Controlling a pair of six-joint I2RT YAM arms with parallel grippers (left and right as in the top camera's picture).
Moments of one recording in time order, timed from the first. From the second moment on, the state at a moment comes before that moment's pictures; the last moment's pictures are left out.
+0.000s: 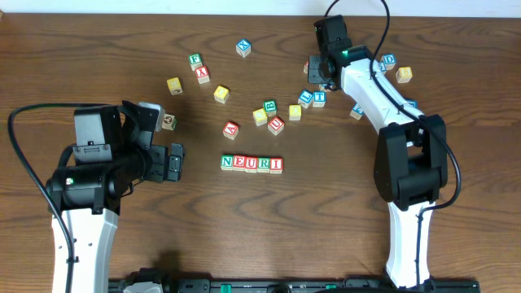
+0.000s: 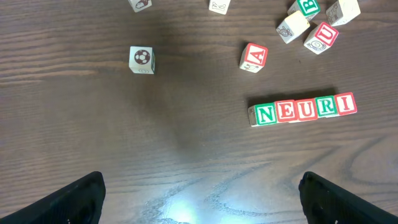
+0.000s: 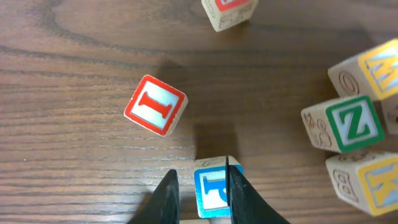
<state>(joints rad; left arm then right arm) 0.07 1.09 1.07 -1.00 0.24 0.20 0.28 2.27 1.85 -0.62 0.15 0.26</state>
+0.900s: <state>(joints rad) 0.07 1.09 1.07 -1.00 0.24 0.20 0.28 2.33 1.85 -0.51 0.15 0.20</state>
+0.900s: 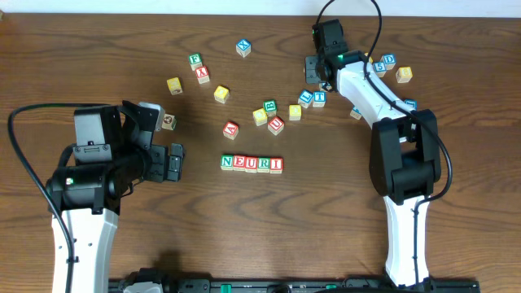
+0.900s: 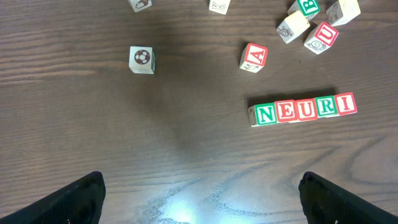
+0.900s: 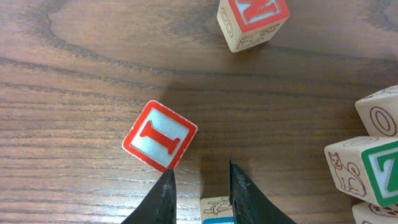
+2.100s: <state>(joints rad) 0.07 1.09 1.07 -1.00 0.24 0.20 0.28 2.33 1.85 -0.82 0.20 0.17</state>
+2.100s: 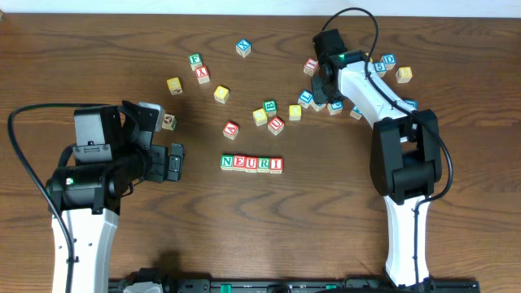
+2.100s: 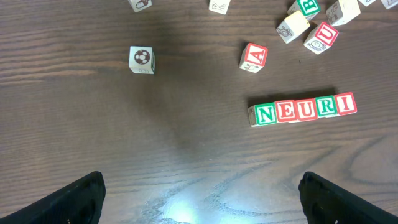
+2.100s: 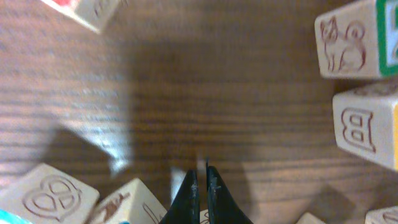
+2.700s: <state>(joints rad) 0.07 1.09 1.07 -1.00 0.24 0.20 0.29 2.33 1.85 -0.94 0.14 0.28</state>
